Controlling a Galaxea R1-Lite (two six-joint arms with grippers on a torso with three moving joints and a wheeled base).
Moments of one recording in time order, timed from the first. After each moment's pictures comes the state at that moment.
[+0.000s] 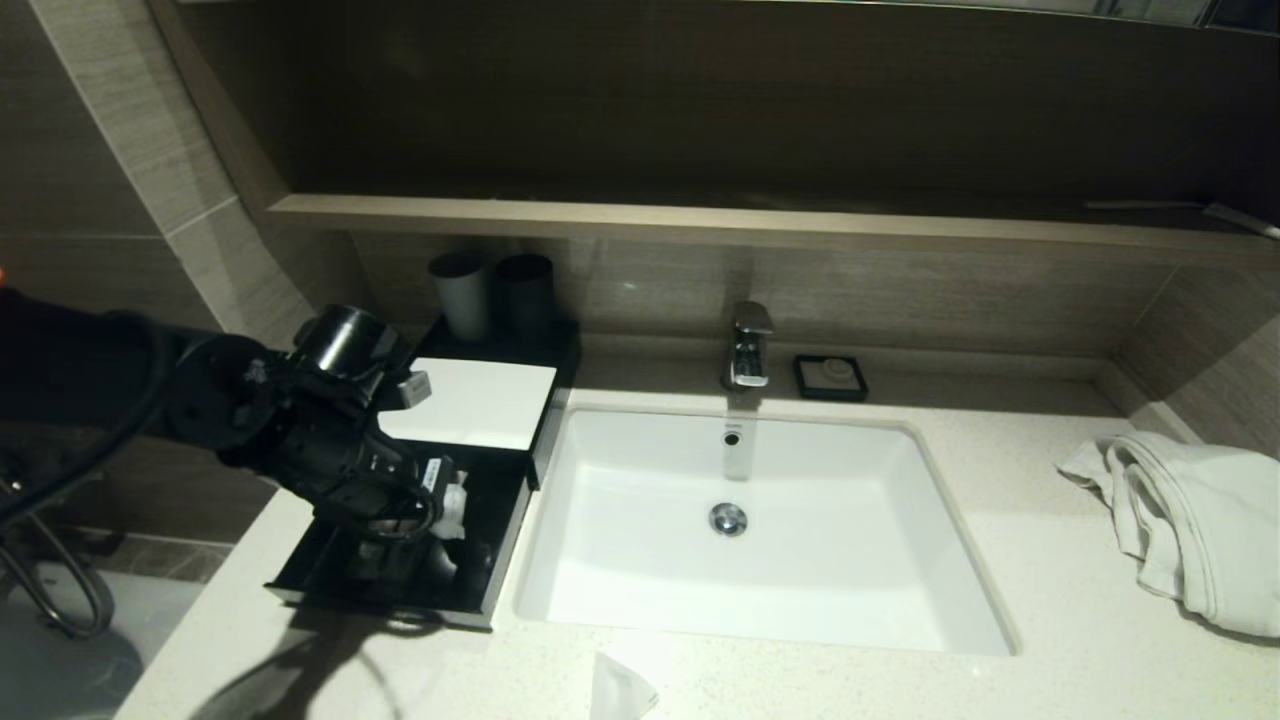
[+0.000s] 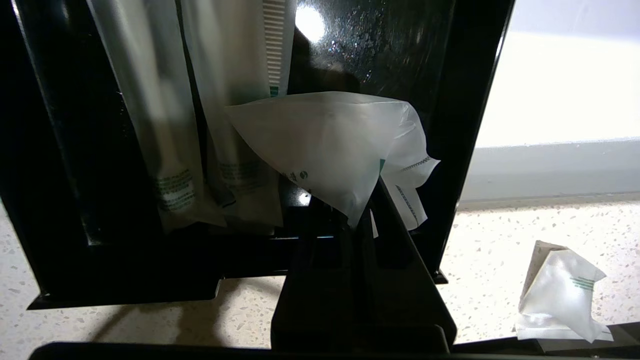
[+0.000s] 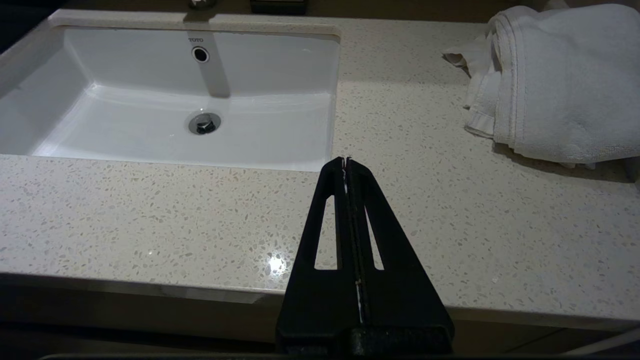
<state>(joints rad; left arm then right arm) -0.24 1.85 -1.18 0.36 -0.11 -0.15 0.00 0.00 0.00 0.00 0.00 0.00</state>
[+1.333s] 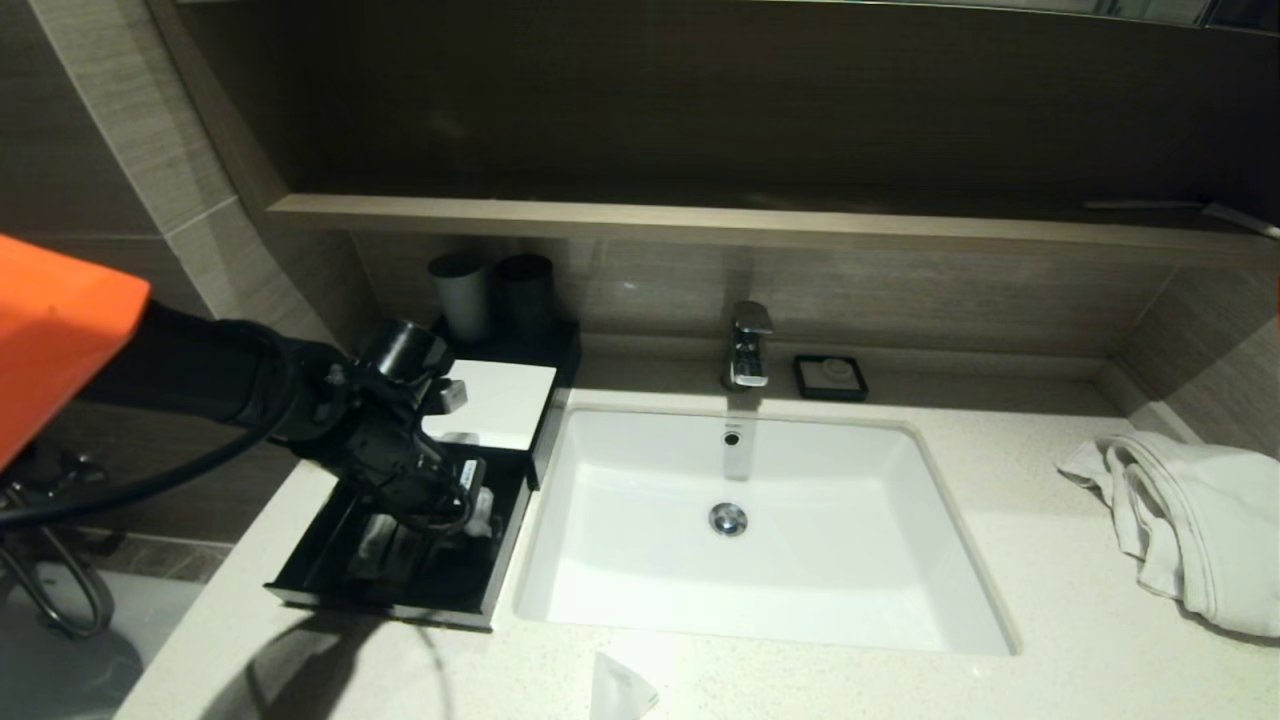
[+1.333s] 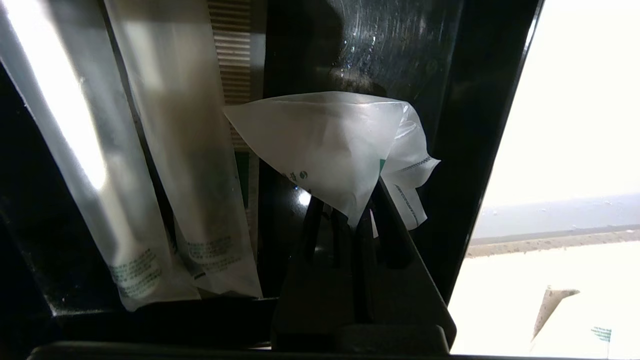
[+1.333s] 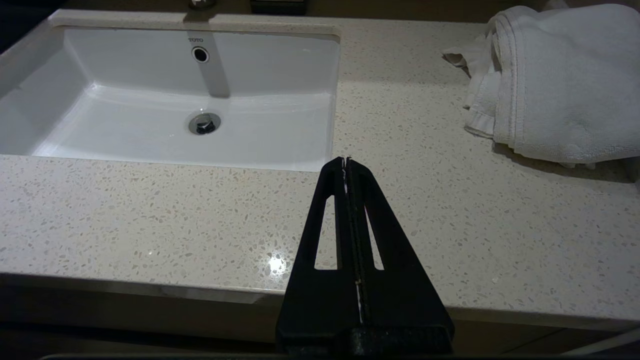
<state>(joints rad) -0.27 1.99 -1.29 0.36 -0.10 -0.15 0.00 0.00 0.00 0.00 0.00 0.00</state>
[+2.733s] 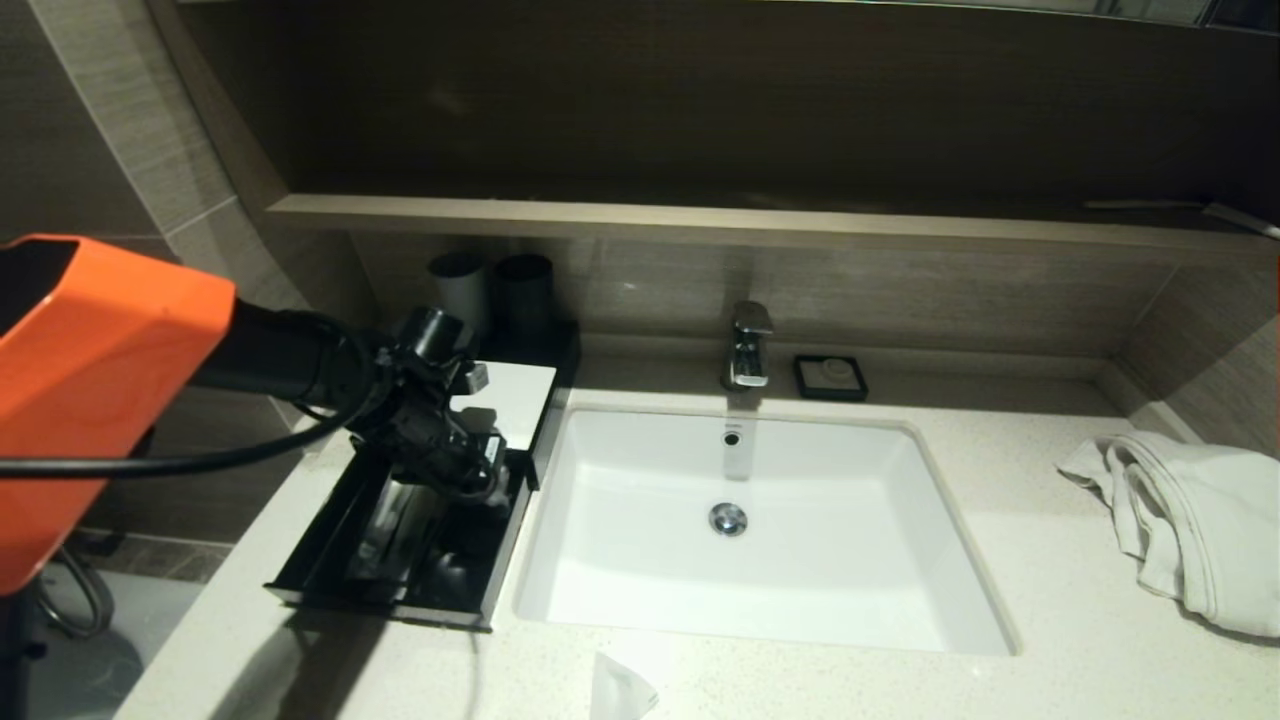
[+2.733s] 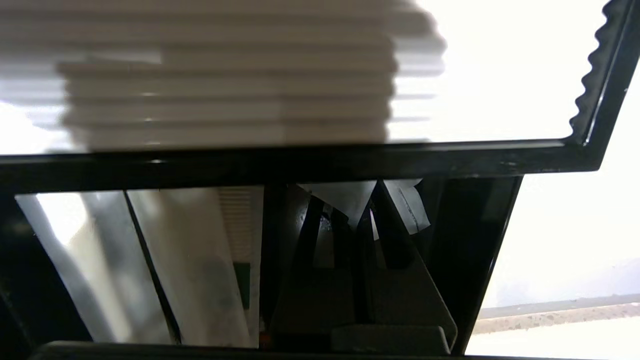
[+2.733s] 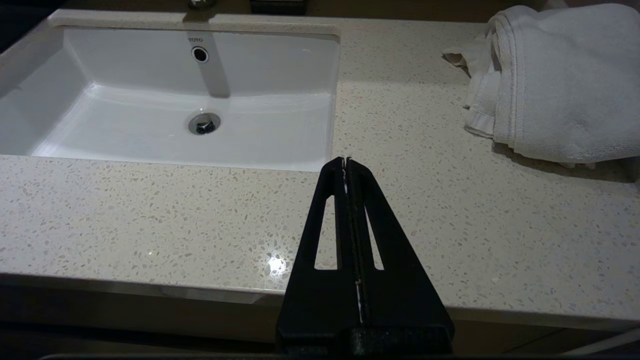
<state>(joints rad) -0.27 2.13 -1.50 0.39 -0.07 -0.13 0.00 0.00 0.00 0.00 0.00 0.00</state>
